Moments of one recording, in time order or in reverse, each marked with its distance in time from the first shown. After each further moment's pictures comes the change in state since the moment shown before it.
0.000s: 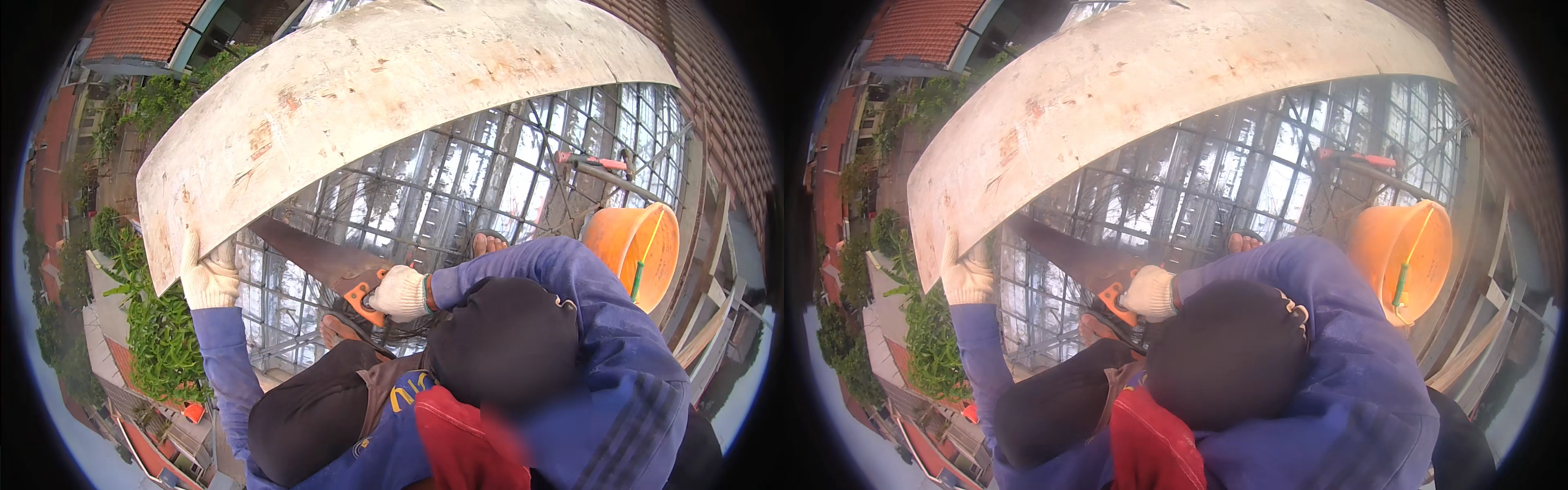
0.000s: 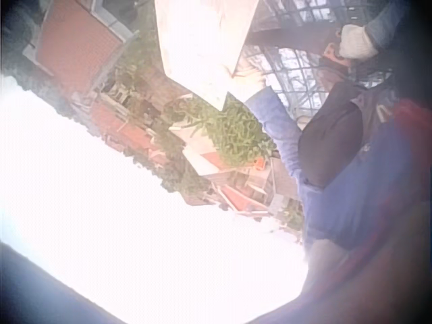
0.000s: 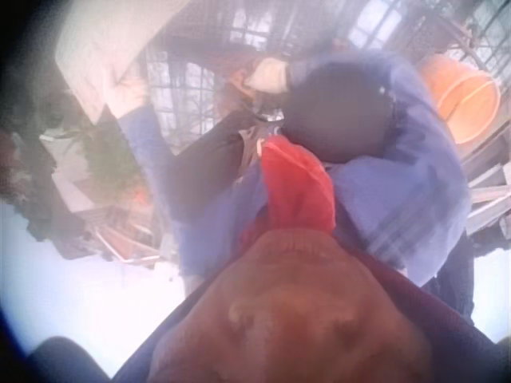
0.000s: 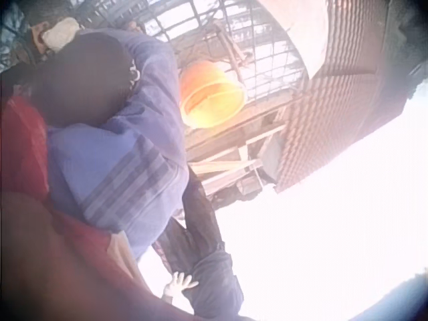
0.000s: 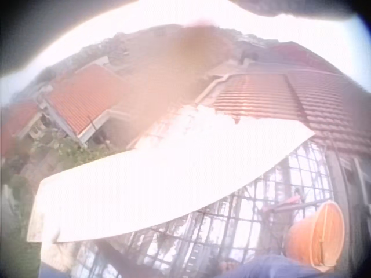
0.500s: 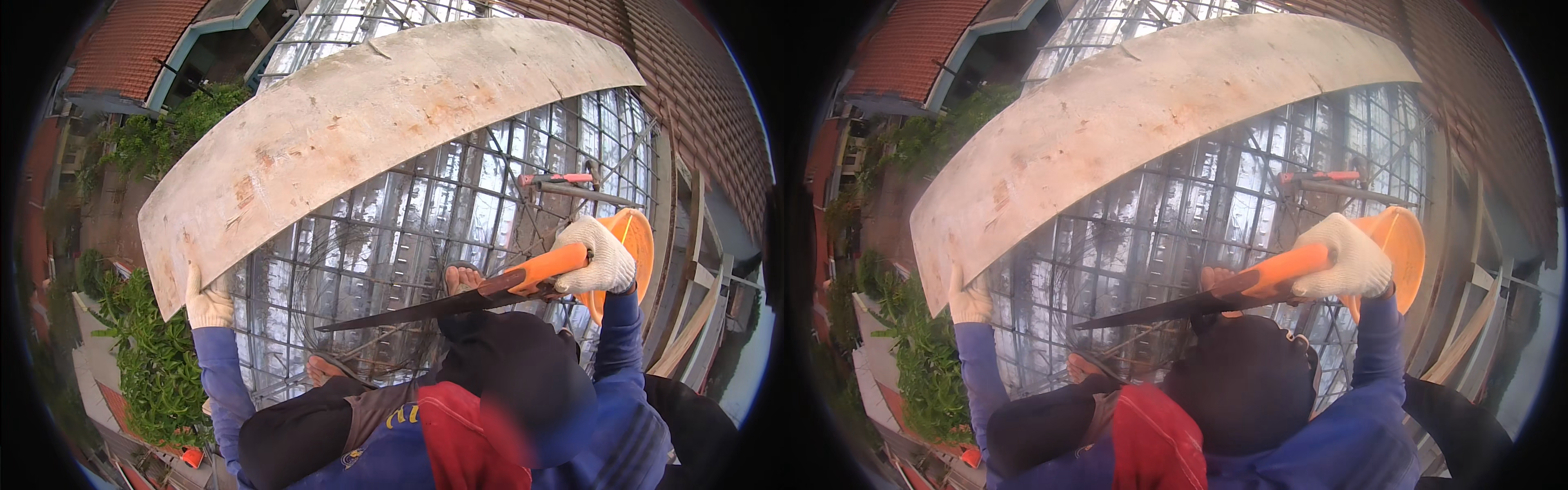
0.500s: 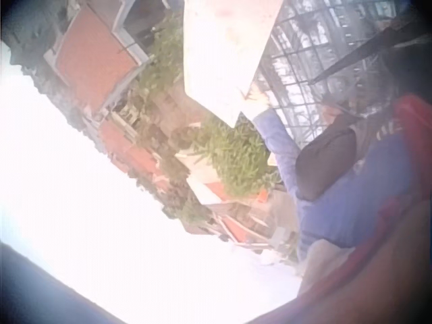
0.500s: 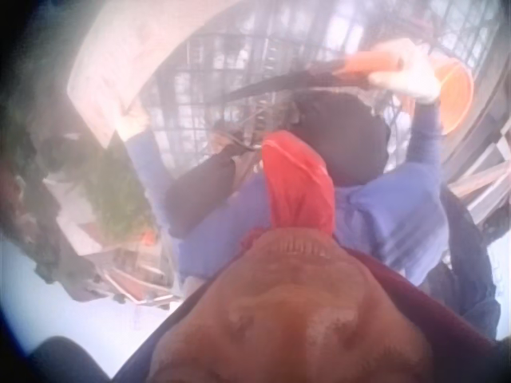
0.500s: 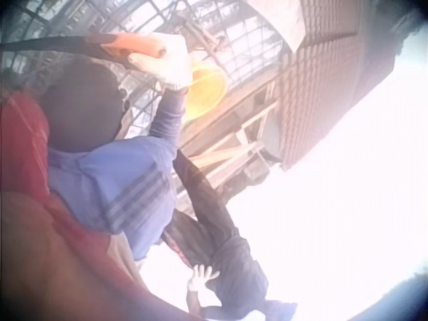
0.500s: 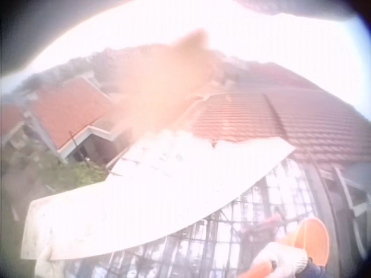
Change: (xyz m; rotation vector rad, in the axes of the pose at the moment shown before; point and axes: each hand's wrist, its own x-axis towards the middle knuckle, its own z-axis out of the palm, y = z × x) left_hand 0.053 -0.016 -0.048 -0.076 0.012 -0.066; right_hand -0.347 -0.049 -0.220 0.625 0.669 0.587
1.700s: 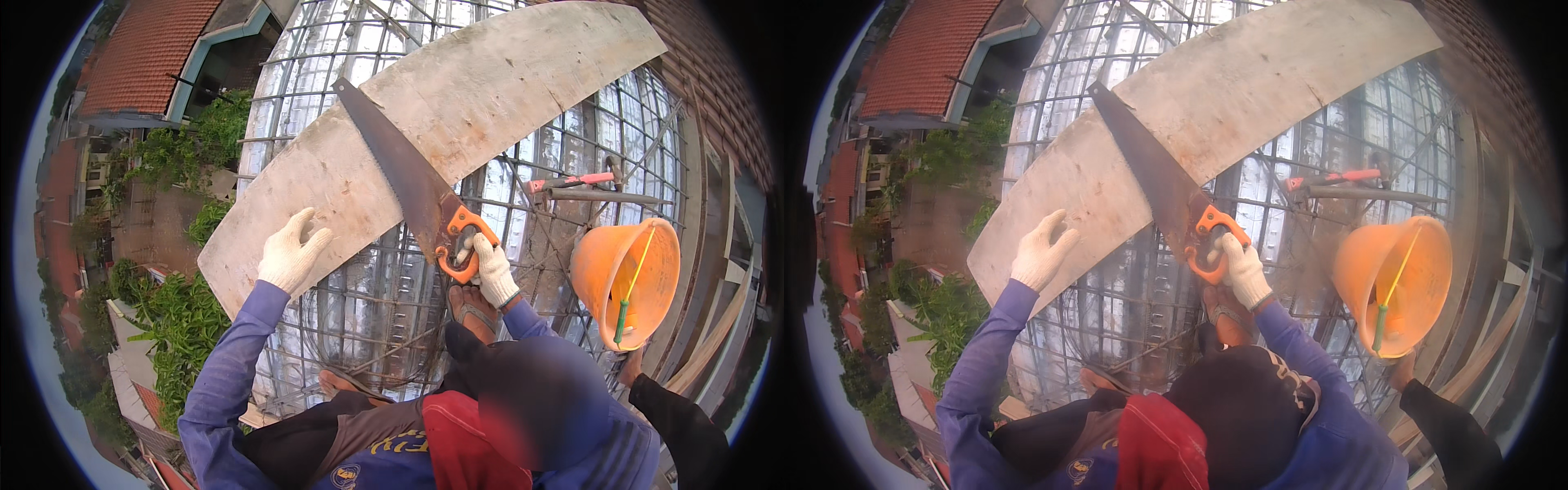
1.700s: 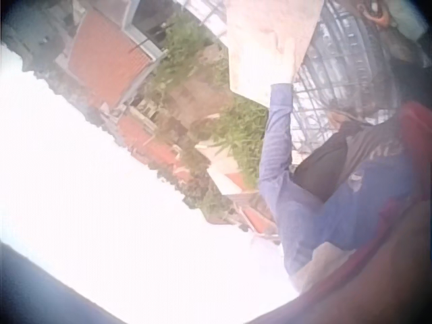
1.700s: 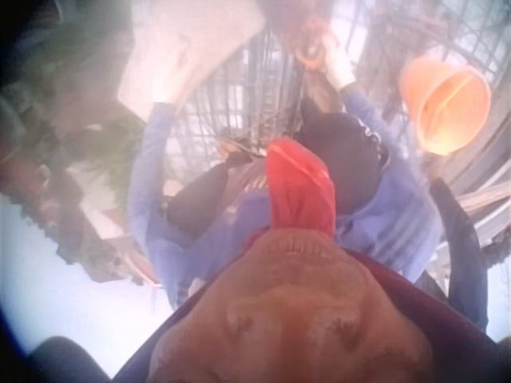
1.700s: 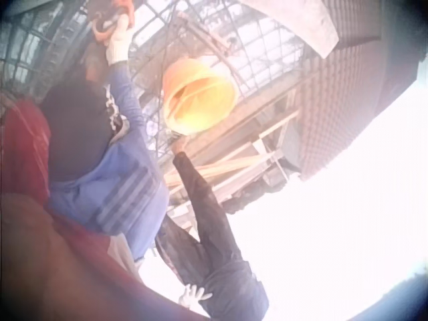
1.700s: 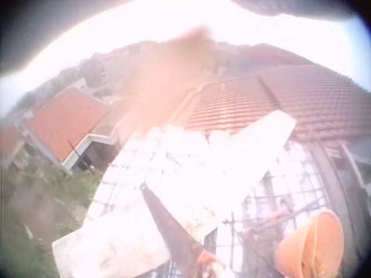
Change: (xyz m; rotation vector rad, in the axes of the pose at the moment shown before) left_hand 0.013 -0.167 0.196 1.929 -0.552 0.229; right_hand 0.119 0.197 0.184 1.007 0.559 0.438
